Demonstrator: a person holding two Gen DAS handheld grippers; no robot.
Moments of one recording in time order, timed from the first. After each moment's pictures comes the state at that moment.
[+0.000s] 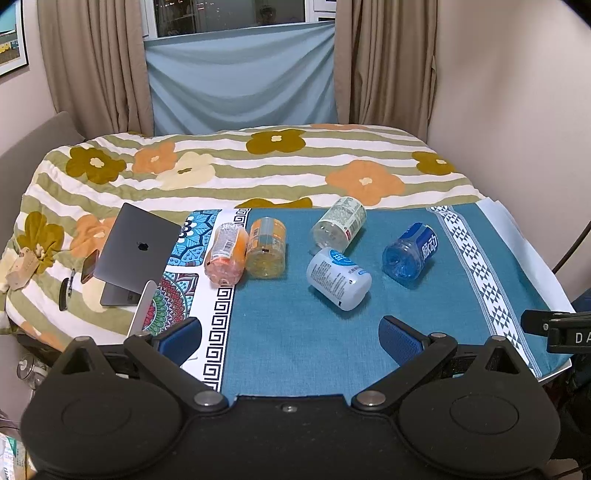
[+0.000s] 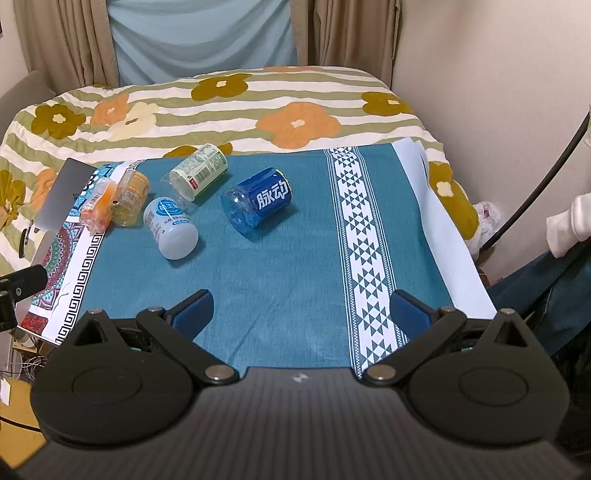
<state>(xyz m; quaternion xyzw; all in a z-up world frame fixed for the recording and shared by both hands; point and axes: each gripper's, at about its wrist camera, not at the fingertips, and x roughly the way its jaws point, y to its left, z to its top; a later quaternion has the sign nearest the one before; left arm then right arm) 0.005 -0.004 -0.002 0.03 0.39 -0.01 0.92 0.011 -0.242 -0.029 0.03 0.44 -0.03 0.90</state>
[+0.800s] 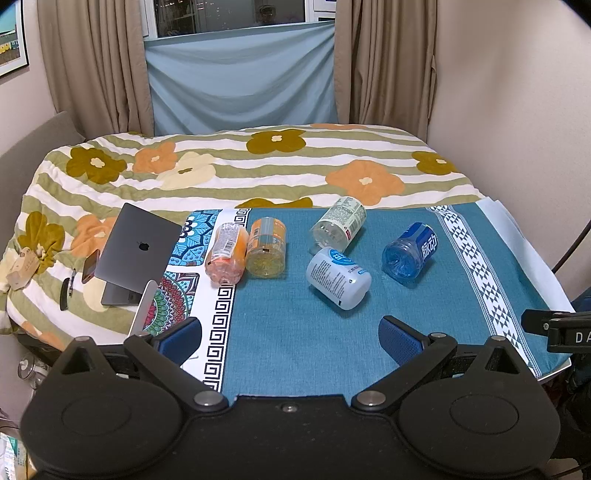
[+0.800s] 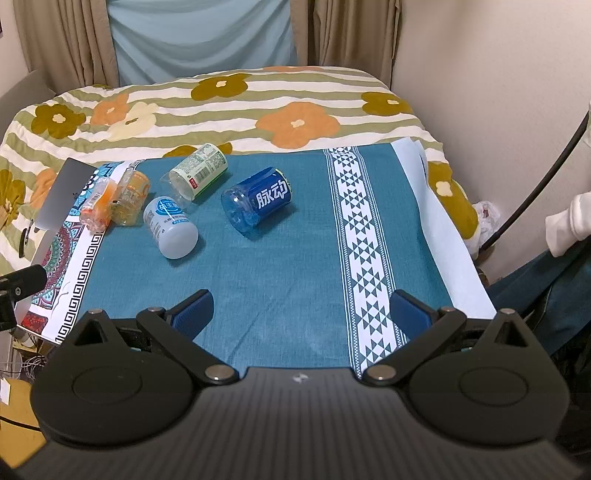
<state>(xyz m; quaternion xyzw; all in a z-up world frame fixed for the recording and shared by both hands) 0.005 -0.005 -0.002 0.03 0.39 -0.01 0.92 0.013 -0.243 -0.030 0.03 0.44 -0.03 0.90</state>
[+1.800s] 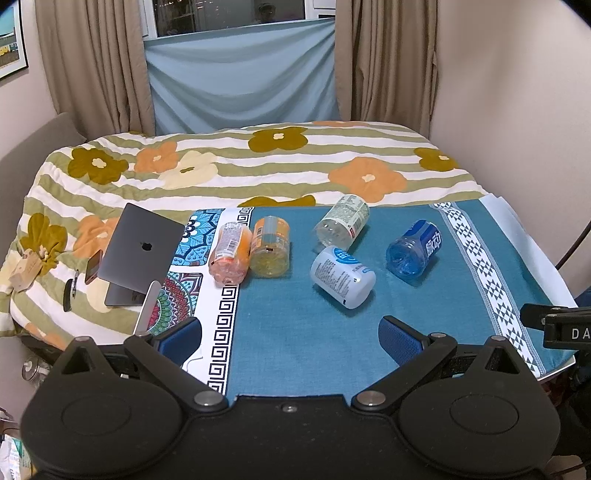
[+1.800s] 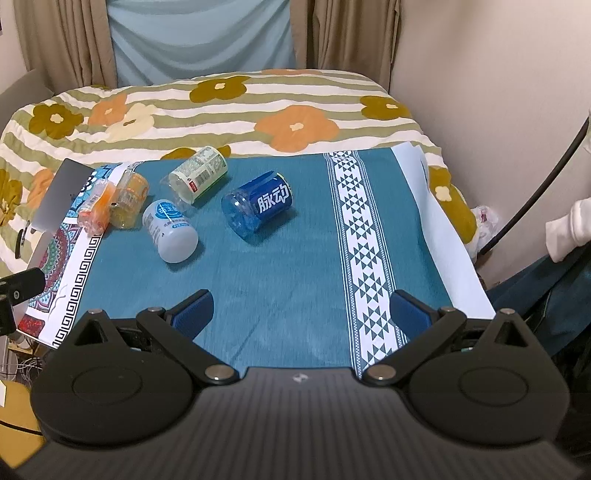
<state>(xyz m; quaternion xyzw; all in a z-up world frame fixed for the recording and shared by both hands) 0.005 -0.001 -0.001 0.04 0.40 0.00 0.92 0.011 -0.237 -0.027 0.02 0.44 -0.04 0.90</state>
